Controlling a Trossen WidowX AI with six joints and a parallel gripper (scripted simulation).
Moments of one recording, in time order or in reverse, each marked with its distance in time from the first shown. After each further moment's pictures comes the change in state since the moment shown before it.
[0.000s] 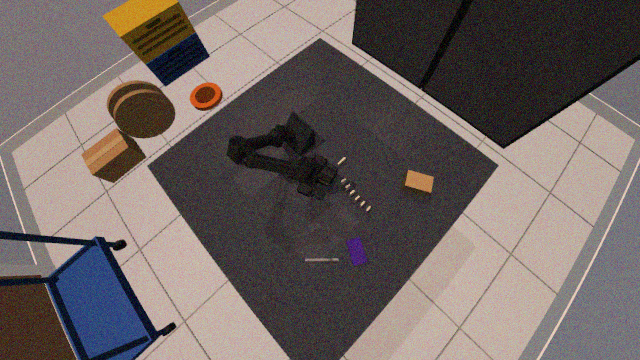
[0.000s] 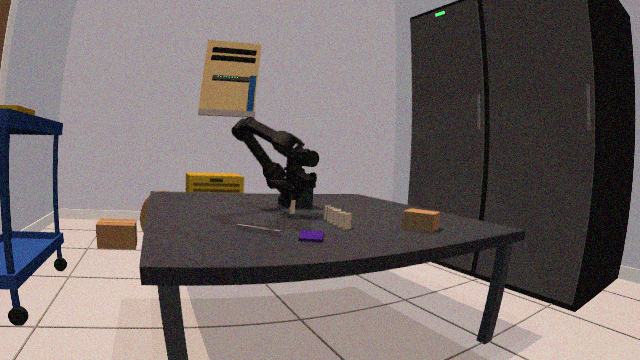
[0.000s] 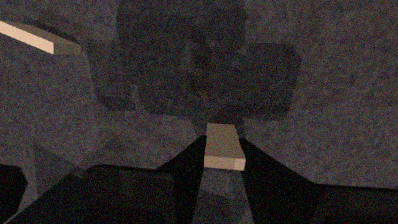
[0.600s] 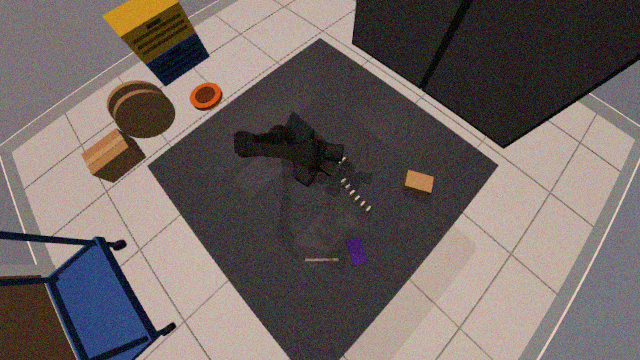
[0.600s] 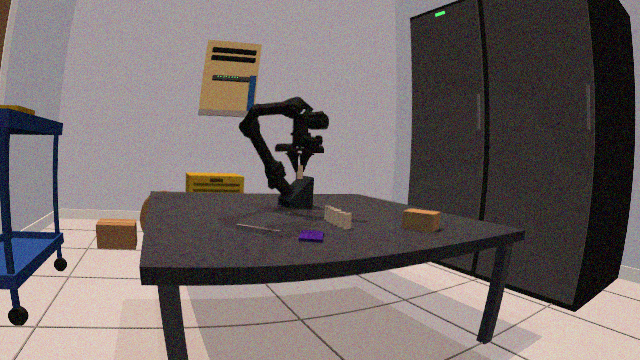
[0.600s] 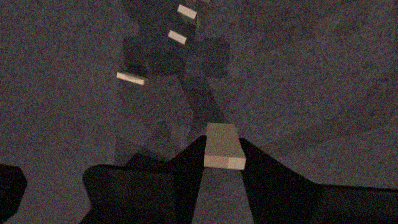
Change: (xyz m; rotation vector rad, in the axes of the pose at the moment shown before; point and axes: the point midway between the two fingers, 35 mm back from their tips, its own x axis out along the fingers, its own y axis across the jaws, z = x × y) arm -0.130 0.011 0.019 0.118 -0.048 0.008
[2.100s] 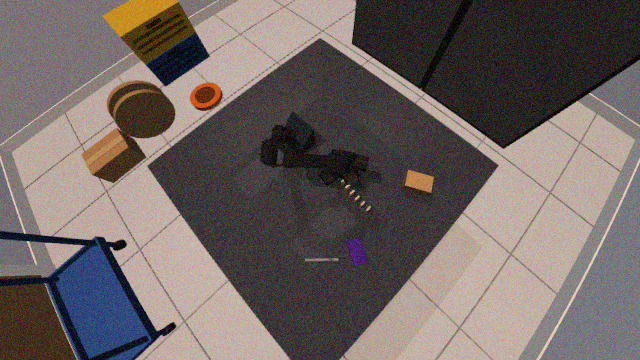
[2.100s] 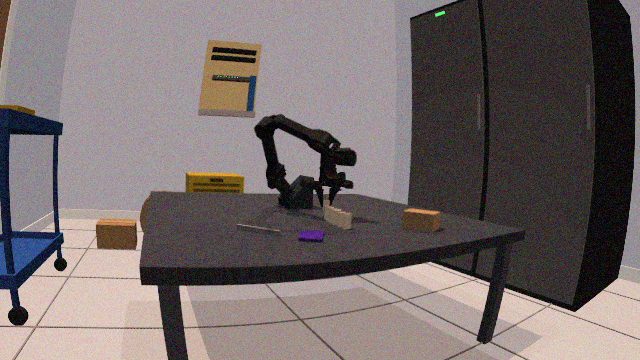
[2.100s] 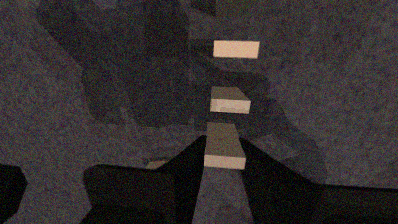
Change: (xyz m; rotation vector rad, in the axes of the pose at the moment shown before) arm 0.124 0.075 0.064 0.416 0.032 -0.010
